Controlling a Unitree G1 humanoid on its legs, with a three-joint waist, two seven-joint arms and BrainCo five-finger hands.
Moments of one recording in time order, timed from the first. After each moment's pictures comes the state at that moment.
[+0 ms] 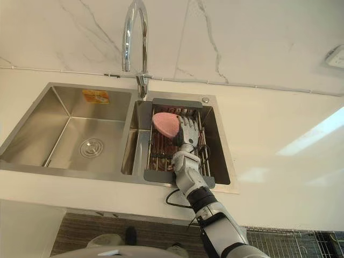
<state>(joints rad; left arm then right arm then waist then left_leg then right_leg) 0.22 0.15 0.05 0.94 -0.08 0.31 -0.14 -0.44 -0.23 0.35 0.44 -0.68 0.37 -0.48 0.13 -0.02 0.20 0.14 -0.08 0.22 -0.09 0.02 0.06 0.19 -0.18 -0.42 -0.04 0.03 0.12</state>
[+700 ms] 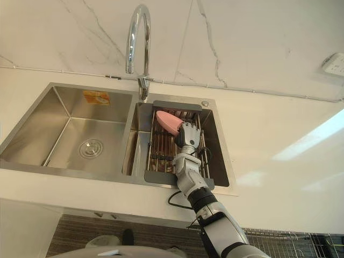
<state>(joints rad) 0.23 0.17 0.04 0.95 -0.07 0.31 -0.15 -0.44 -0.23 0.35 0.49 -0.69 0.26 -0.63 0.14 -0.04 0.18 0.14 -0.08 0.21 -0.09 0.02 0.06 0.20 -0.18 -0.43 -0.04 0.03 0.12</state>
